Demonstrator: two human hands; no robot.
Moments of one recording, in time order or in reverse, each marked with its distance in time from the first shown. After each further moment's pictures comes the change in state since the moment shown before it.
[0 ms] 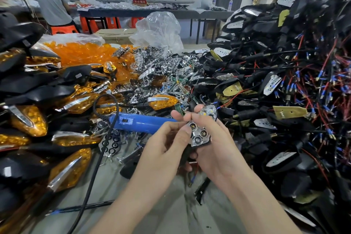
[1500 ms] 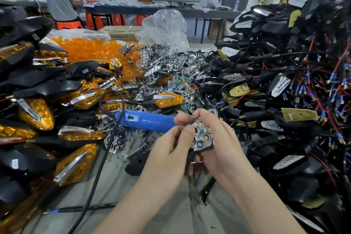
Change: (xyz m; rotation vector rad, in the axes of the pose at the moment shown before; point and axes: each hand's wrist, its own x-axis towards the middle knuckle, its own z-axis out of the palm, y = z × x) left_hand -0.003 -0.002 0.001 0.038 0.002 -0.012; right_hand 0.000 0.003 0.002 -0.122 -0.034 -0.040
